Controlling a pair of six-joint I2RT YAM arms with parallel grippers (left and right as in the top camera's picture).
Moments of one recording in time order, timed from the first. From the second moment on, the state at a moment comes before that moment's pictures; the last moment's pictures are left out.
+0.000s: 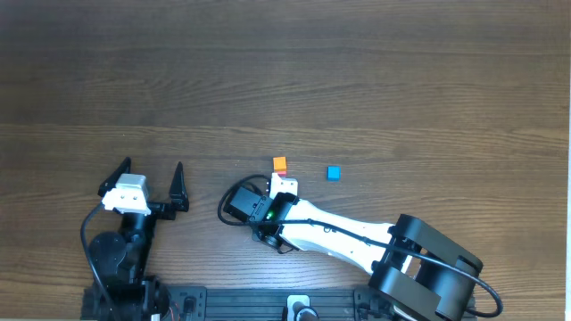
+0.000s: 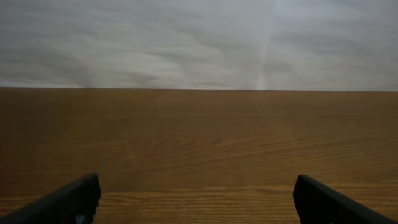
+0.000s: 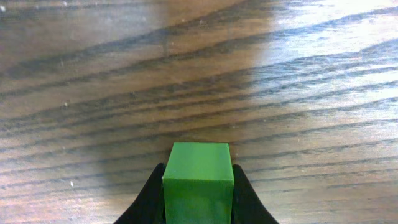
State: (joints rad) left arm 0.07 0.01 0.01 -0.06 0.16 -0.04; right arm 1.06 1.74 0.96 -0.69 0.10 1.12
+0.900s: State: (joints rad) left arm 0.07 0.01 0.01 -0.06 0.16 -0.04; right arm 0.86 1.77 1.52 -1.16 0.23 0.84
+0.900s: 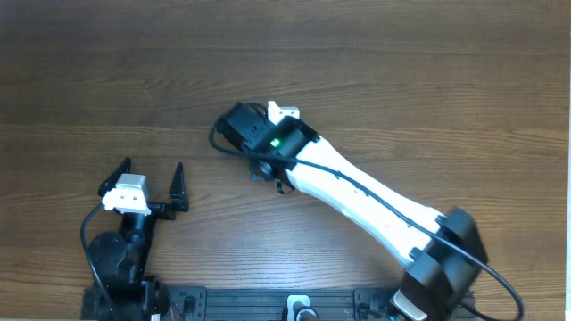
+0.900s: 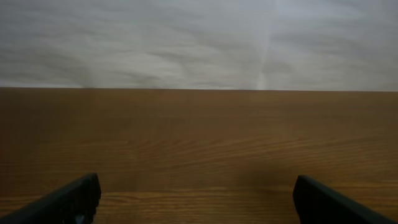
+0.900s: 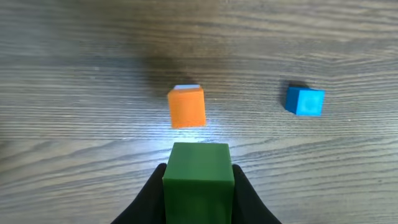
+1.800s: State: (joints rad) left arm 0.07 0.01 0.01 -0.06 0.16 -0.04; right arm 0.78 1.86 1.52 -1.09 0.12 0.73
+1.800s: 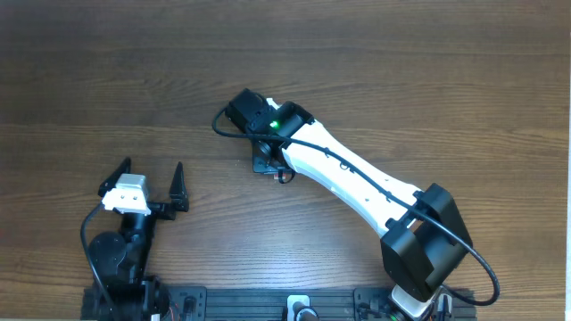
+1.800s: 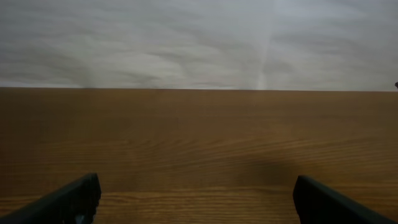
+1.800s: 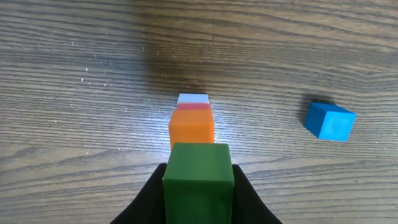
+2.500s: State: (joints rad) left arm 0.07 0.01 0.01 -0.06 0.16 -0.04; right arm 0.78 1.89 1.52 -1.07 0.11 0.73
